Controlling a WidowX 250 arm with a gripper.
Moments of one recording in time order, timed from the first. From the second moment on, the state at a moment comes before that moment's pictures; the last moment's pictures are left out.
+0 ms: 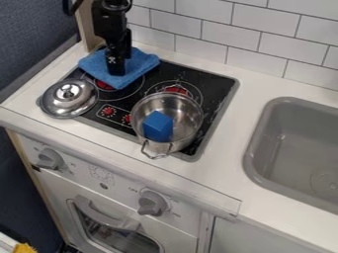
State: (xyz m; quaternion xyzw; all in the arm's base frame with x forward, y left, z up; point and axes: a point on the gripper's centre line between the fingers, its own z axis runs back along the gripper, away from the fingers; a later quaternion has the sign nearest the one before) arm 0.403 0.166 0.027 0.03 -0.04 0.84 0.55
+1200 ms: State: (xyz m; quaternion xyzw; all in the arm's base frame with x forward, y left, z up) arm 0.409 0.025 0.023 0.00 -0.01 0.77 0.64
